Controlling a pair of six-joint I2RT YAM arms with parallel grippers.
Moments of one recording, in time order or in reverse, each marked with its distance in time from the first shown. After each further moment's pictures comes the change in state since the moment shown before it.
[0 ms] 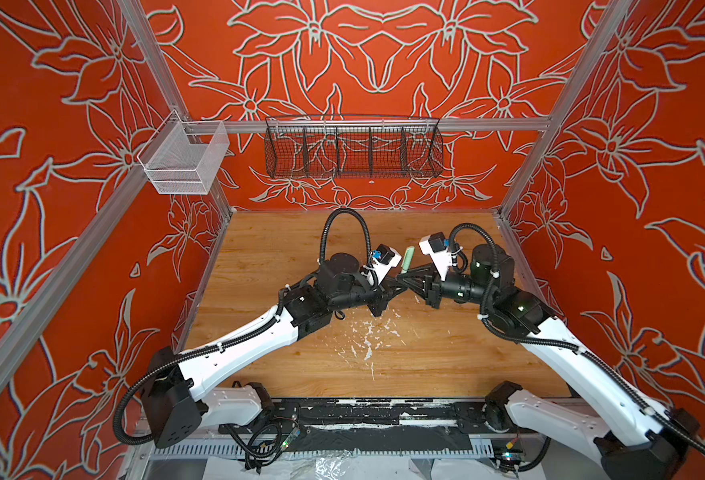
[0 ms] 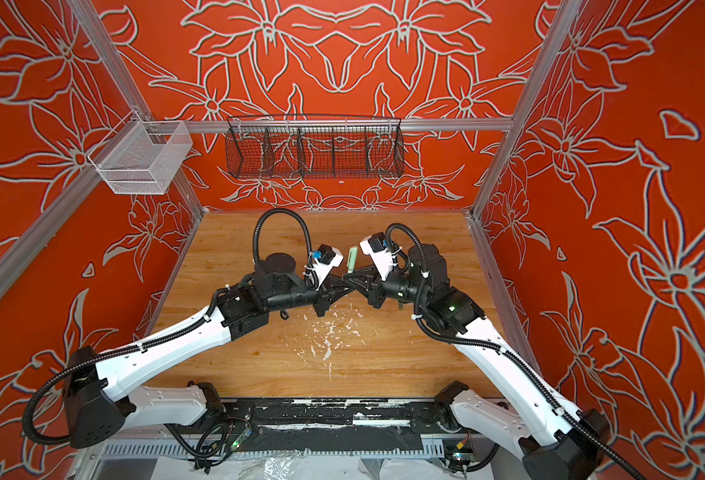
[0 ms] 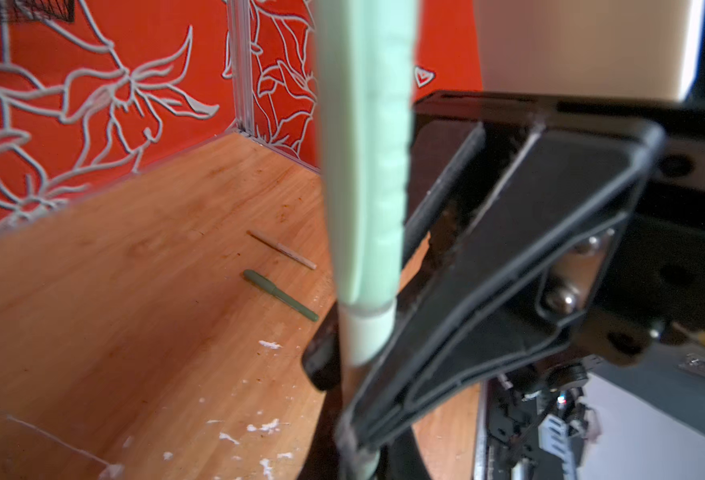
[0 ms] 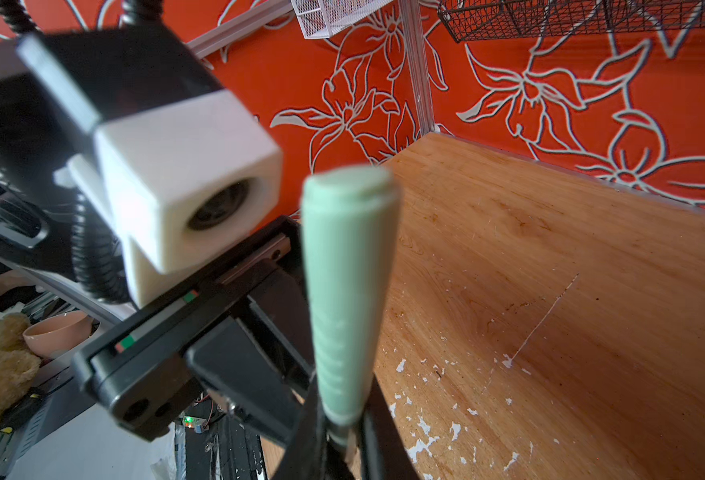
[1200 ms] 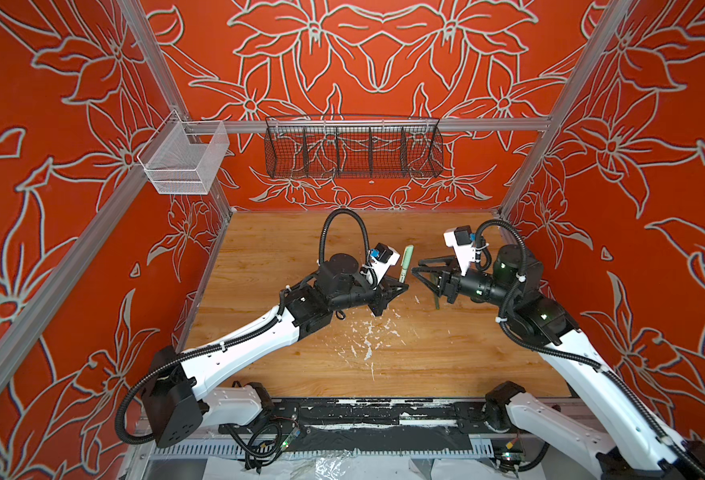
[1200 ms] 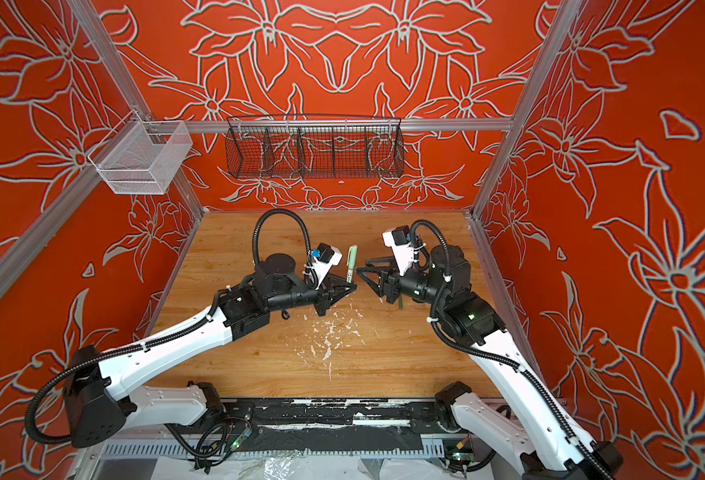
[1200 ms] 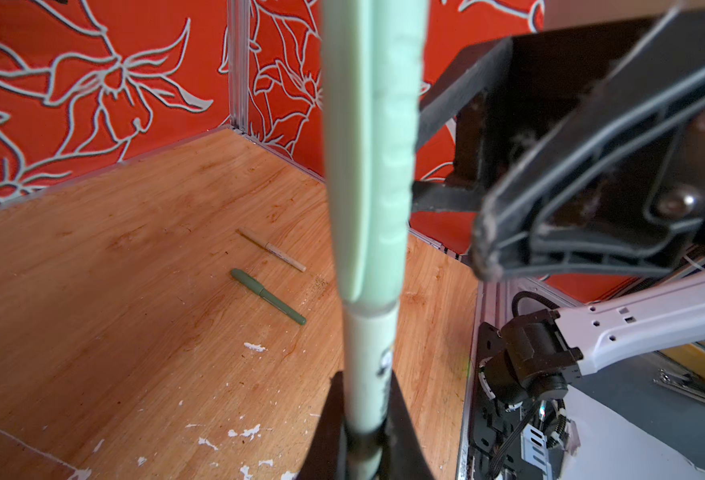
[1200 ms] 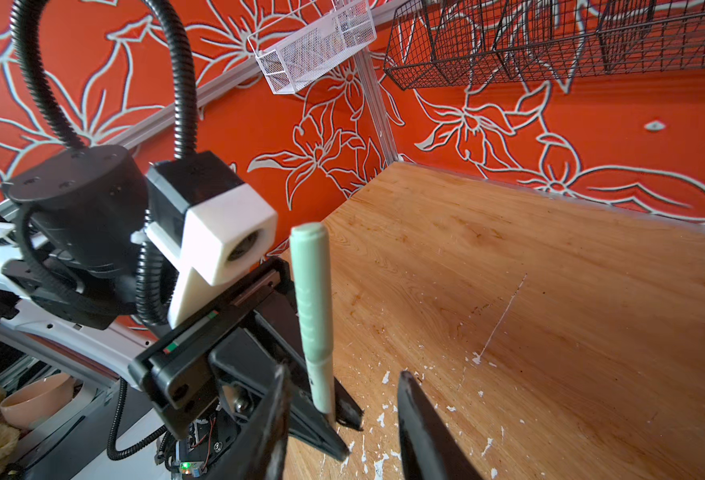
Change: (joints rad) left arm 0.010 0.017 -0.021 0.048 0.036 -0.071; right arm -0.112 -0.089 0.024 -0.036 0.011 0.092
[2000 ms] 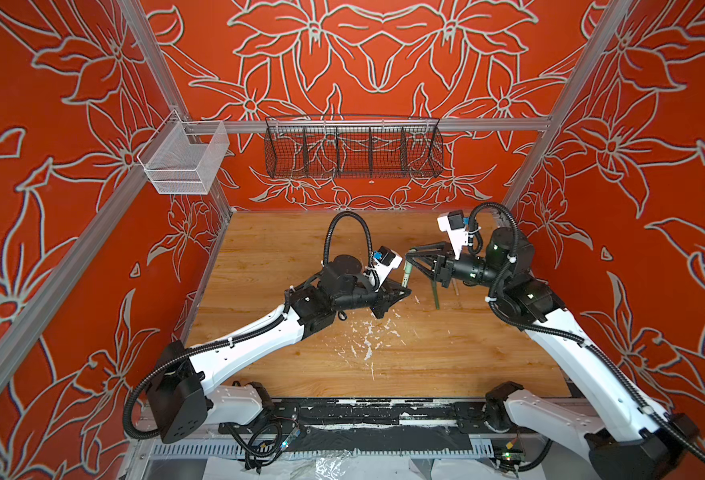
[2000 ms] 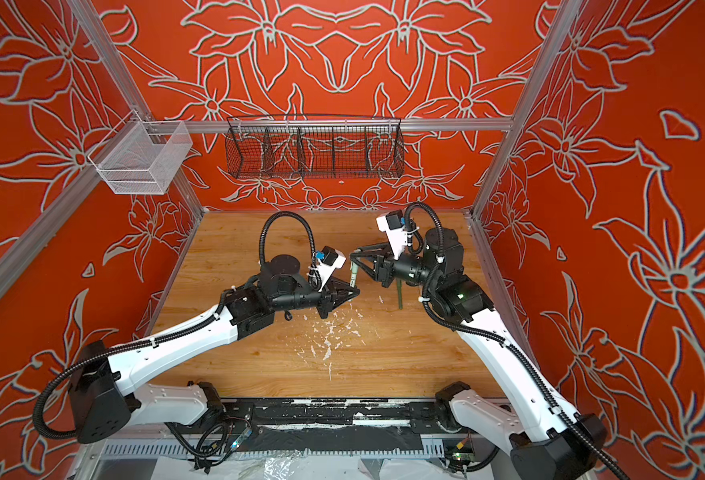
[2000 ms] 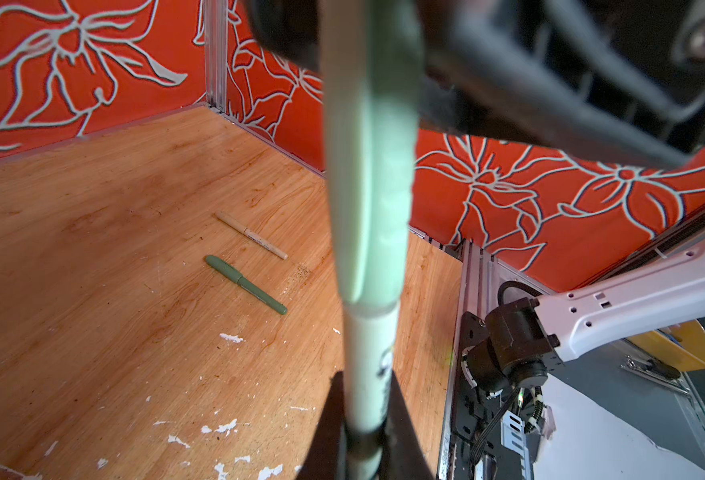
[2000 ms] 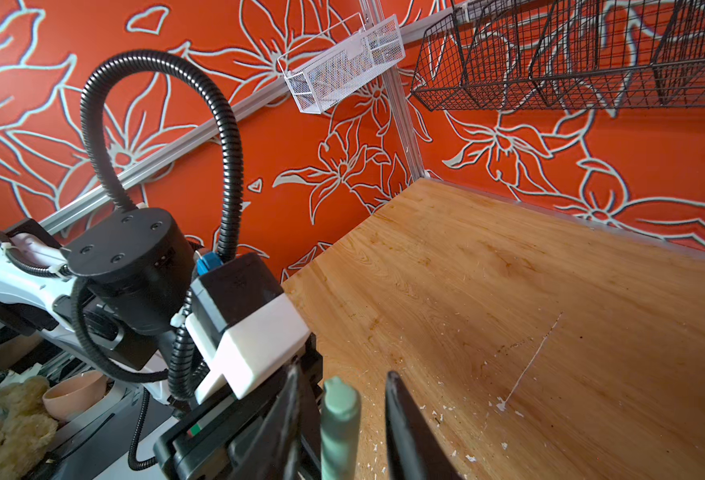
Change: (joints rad) left arm 0.003 0.024 -0.018 0.027 0.053 -0.029; right arm -0.029 0.135 0.080 0.095 -0.117 0.027
